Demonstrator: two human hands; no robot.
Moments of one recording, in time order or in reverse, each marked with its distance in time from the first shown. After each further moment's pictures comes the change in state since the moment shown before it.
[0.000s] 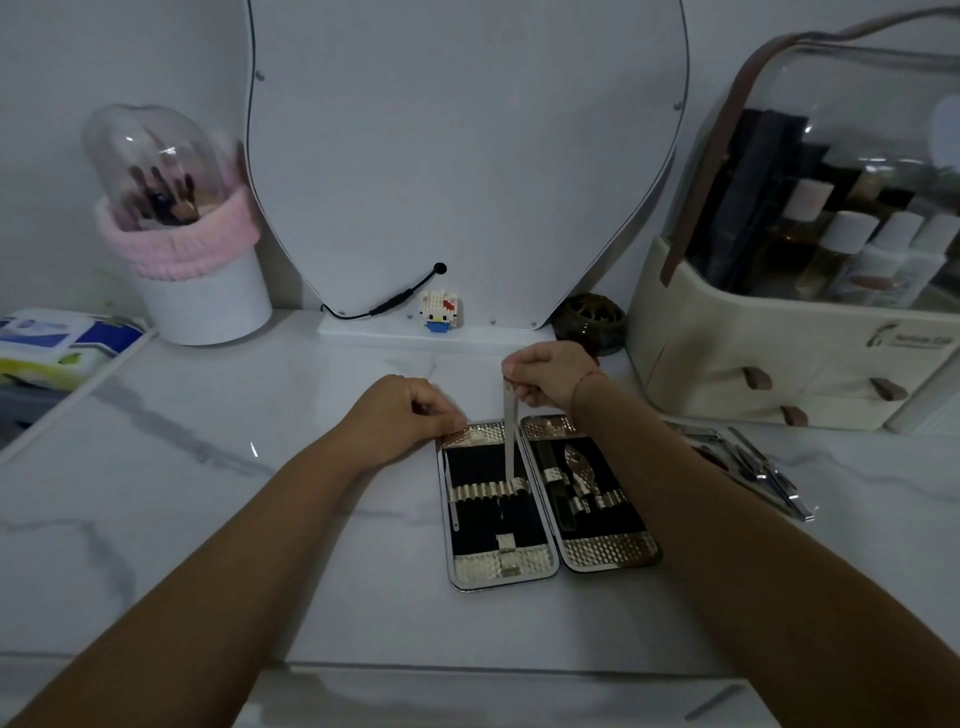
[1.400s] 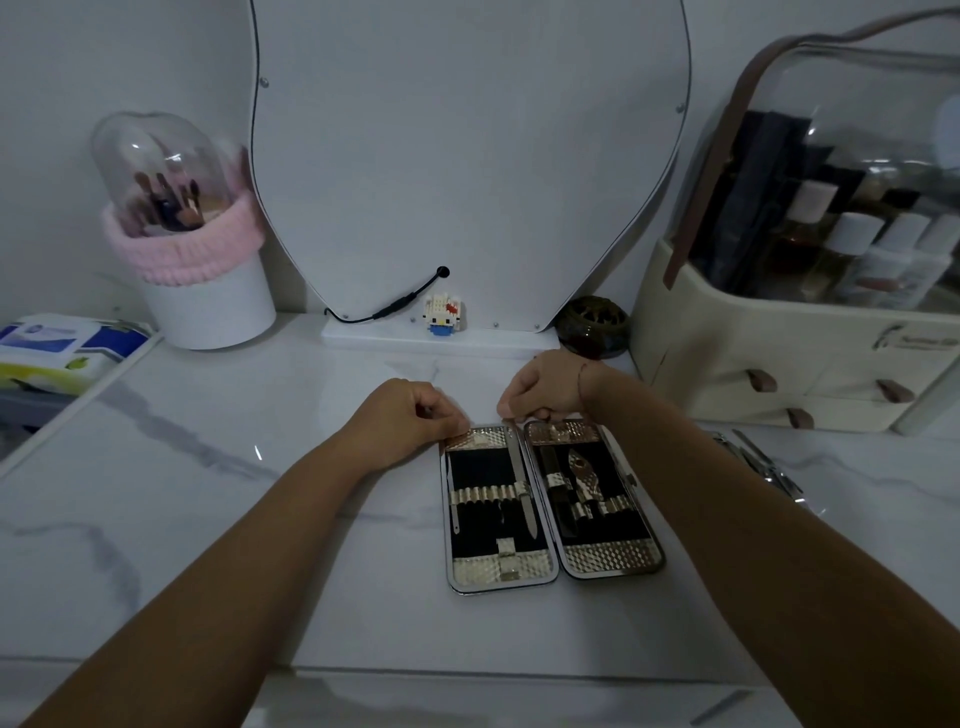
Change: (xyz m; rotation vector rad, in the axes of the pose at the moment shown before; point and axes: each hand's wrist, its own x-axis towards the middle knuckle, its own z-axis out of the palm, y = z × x) left_hand 0.001 0.000 -0.001 0.079 -0.005 0.002; right_hand 0.005 -0.013 -0.008 -0.549 -0.334 0.077
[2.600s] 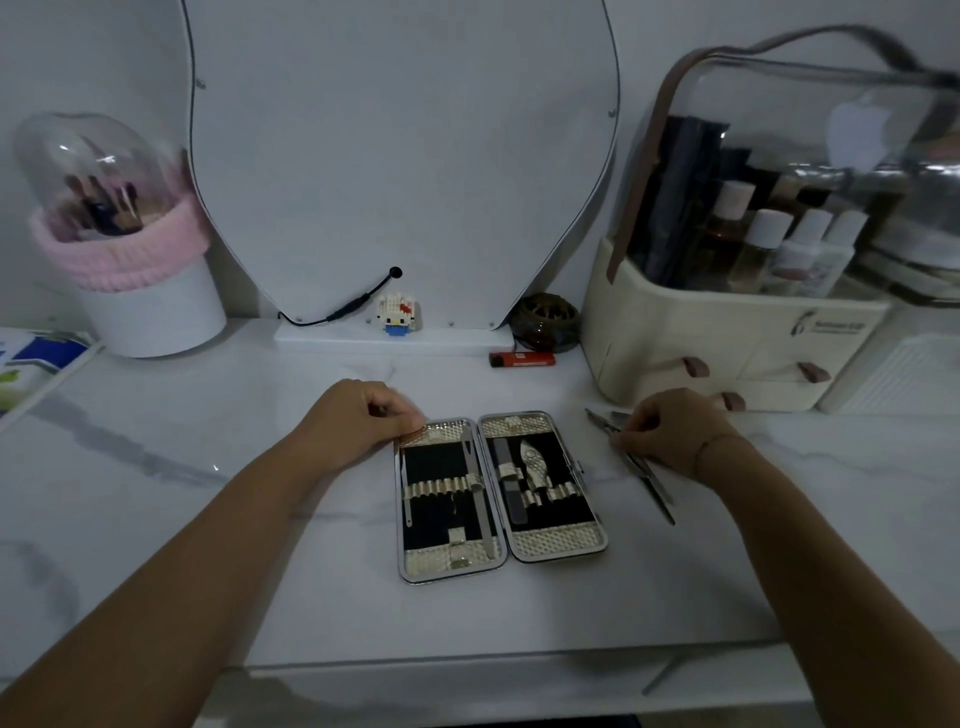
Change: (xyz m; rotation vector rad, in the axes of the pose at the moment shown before) left_hand -0.006 0.004 0.004 -0.139 0.026 -0.068; right_hand -0.119 0.089 -0.032 -0.323 0.507 0.157
